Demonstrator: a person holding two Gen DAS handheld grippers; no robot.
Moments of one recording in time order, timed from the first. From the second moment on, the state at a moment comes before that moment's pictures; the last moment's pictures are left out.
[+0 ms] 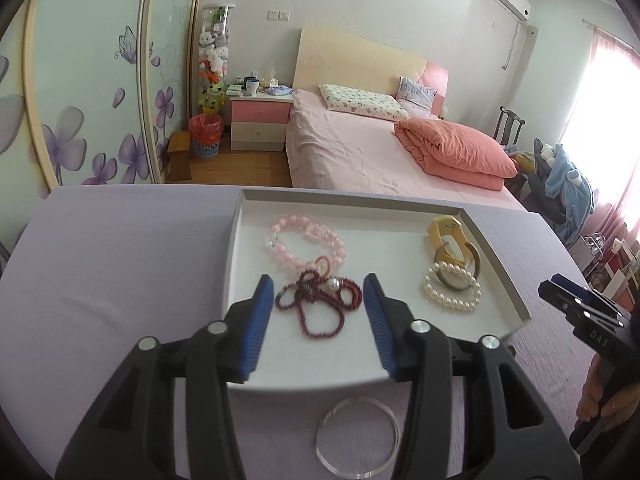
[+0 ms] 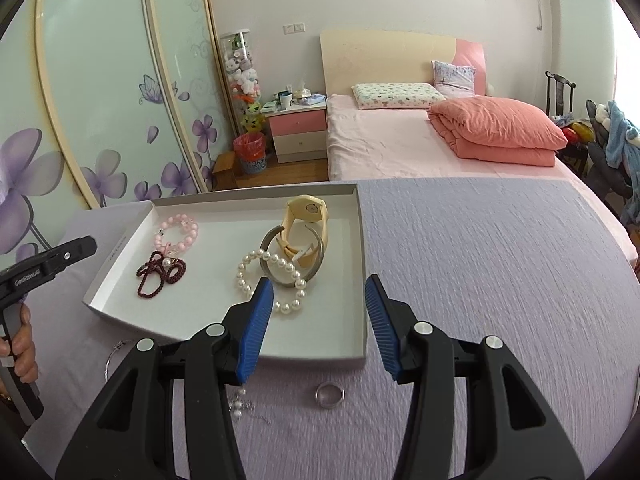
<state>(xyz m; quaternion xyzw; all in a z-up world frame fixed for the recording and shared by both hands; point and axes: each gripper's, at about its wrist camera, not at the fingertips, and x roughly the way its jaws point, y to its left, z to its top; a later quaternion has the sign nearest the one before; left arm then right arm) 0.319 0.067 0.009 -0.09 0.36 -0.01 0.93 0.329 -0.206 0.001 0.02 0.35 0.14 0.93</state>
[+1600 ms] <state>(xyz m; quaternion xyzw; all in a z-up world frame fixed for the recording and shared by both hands) 0.209 0.039 -0.043 -0.04 0.39 -0.06 0.92 0.303 -0.192 -0.069 -0.02 0.43 0.10 0.90</state>
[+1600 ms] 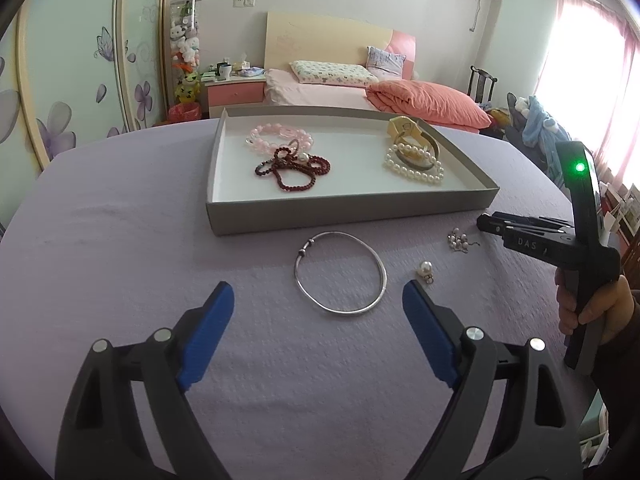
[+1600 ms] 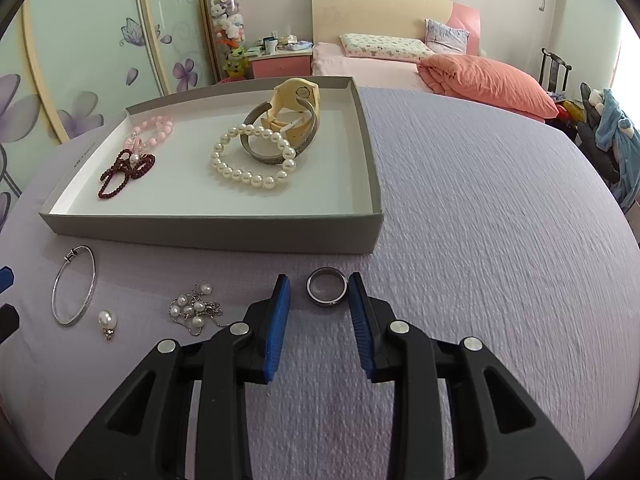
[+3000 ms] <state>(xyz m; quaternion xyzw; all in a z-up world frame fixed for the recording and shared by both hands) 0.275 -0.009 -0.076 0.01 0.45 0.00 0.89 0.294 -0.210 -0.050 0.04 0.42 0.14 0.90</state>
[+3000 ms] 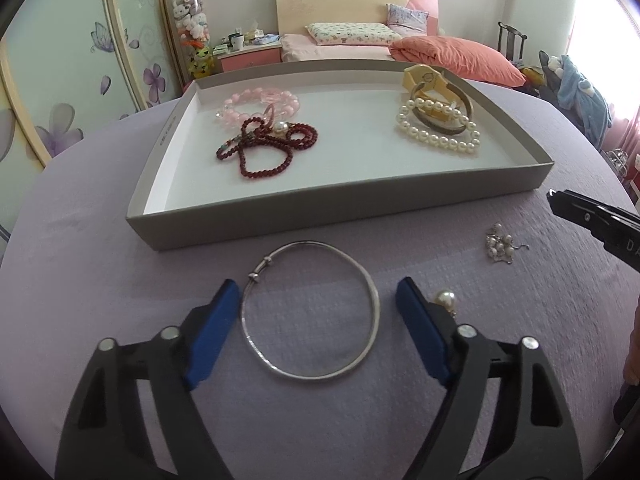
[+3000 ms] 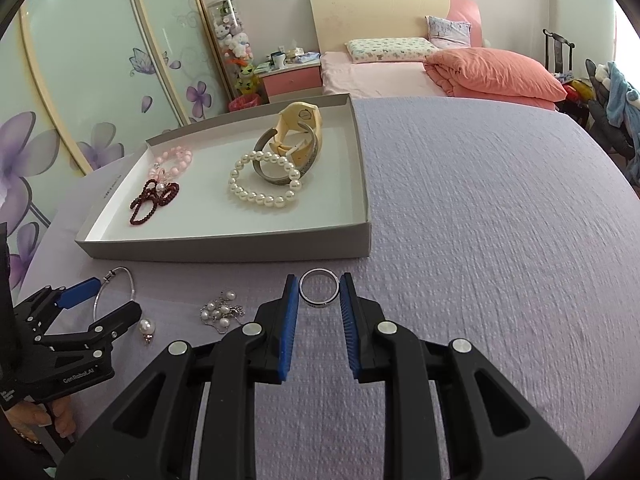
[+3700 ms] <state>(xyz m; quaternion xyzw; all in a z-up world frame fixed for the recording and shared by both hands) 0.236 0.048 -0.052 -0.03 0.43 0.03 0.90 0.274 -0.176 -0.028 0.02 0.40 0.17 0.90</state>
